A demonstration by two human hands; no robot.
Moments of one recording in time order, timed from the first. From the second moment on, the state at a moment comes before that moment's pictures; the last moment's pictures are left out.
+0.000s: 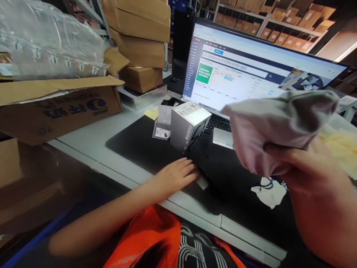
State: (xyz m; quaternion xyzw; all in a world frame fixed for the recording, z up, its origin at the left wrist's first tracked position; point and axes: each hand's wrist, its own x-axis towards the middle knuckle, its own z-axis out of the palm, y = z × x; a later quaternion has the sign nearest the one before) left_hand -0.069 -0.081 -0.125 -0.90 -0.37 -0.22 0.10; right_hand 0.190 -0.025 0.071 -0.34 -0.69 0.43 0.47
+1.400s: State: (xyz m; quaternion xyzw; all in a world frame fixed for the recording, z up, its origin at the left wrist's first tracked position) left_hand -0.020 -0.087 -0.119 -0.81 -0.48 -0.31 -0.15; right_hand 0.268 -0.093 -0.032 -0.41 -0.87 0.26 0.10
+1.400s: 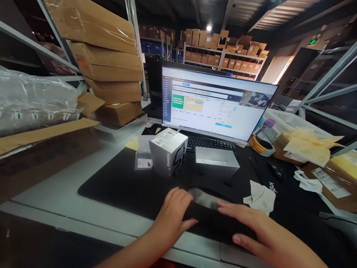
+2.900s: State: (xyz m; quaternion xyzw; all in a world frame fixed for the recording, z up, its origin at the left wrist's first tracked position) left_hand 0.012 -0.059 -0.123 -0.64 -0.35 -0.50 -0.47; right_hand 0.267 -0.041 -0.057 -0.37 -0.80 0.25 0.40
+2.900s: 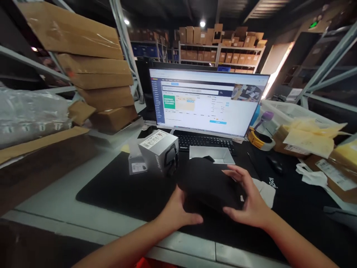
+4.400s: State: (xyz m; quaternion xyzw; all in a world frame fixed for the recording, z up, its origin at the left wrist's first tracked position) left_hand 0.036 -0.034 -0.056 -0.55 -0.23 -0.39 -0.70; right_hand 0.310 -0.019 0.024 -0.39 -0.87 0.11 0.27
